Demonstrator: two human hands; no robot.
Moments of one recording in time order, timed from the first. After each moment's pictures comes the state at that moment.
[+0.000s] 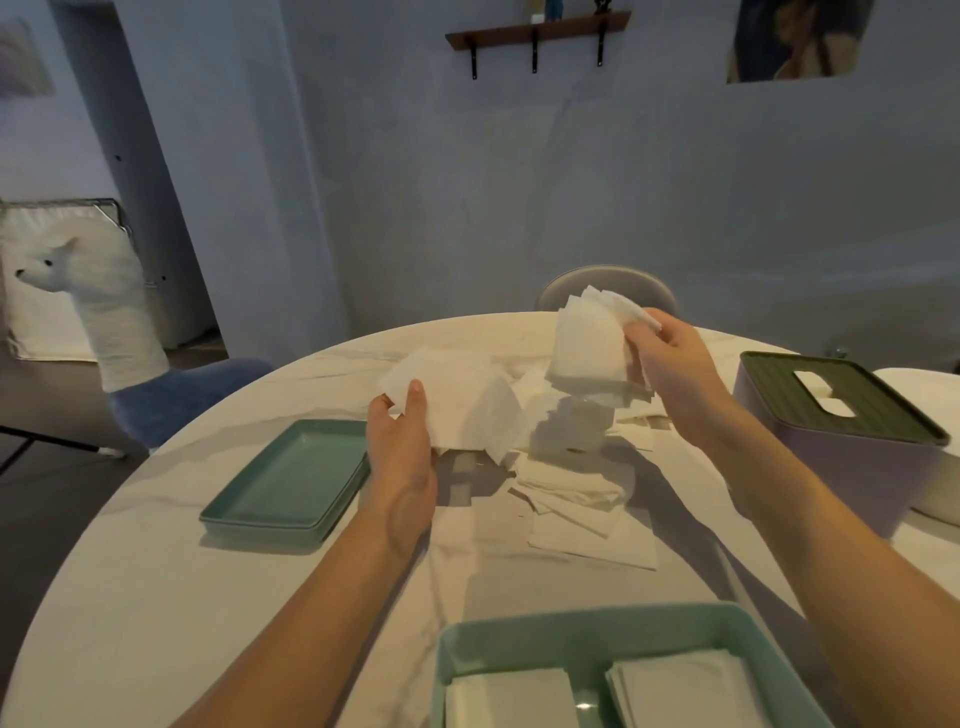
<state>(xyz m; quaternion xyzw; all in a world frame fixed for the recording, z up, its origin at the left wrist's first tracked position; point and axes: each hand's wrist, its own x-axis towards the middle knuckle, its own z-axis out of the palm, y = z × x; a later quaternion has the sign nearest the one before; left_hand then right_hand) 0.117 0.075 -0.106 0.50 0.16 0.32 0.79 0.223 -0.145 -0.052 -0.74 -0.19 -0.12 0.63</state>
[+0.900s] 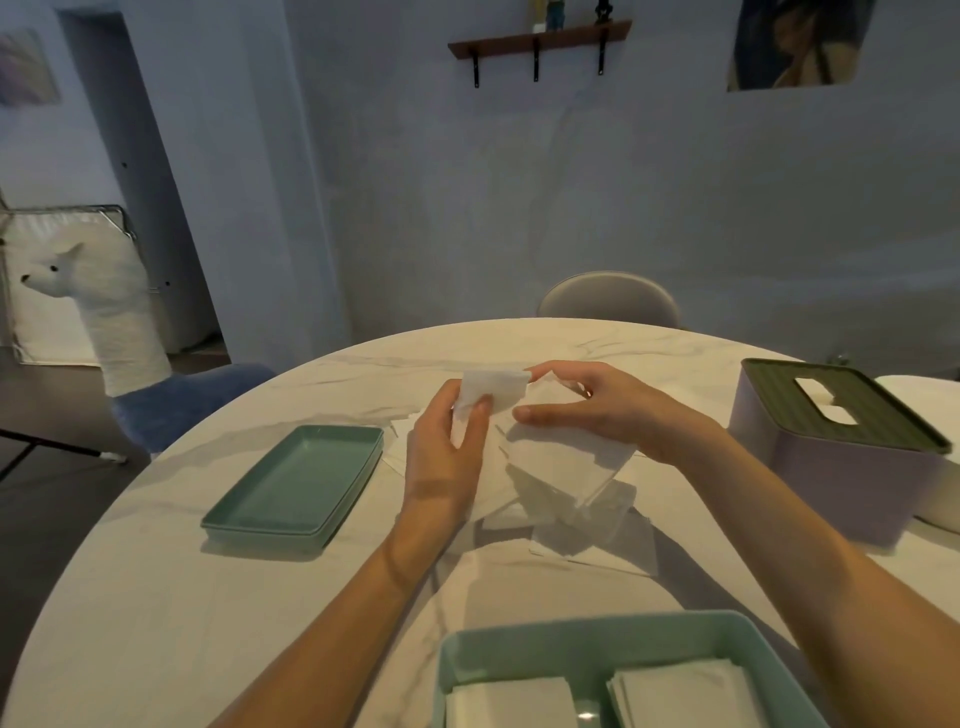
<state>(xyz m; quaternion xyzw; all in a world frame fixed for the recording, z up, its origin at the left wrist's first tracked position) 0.108 0.052 -0.112 0.74 0.02 0.37 0.55 0.190 -0.119 -0.046 -0.82 -0.34 0.09 0.44</state>
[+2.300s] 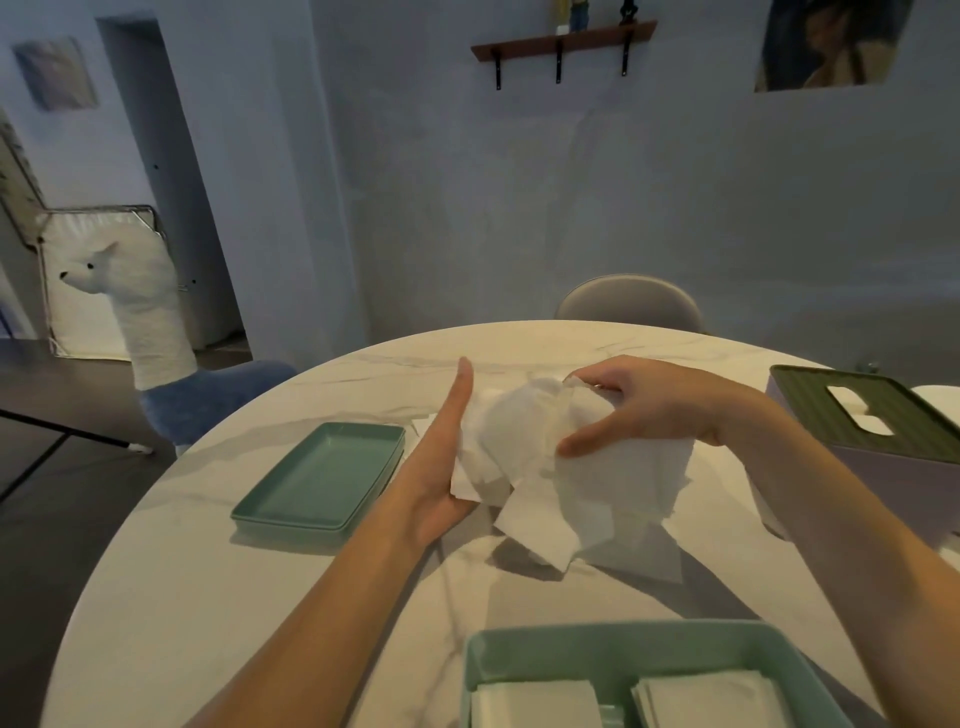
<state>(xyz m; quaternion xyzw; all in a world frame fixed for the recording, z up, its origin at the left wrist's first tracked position) 0.102 0.076 -0.097 0.48 0.02 -0.05 0.88 0.176 -0.130 -0.014 -0.88 -0.36 0.11 0.29</state>
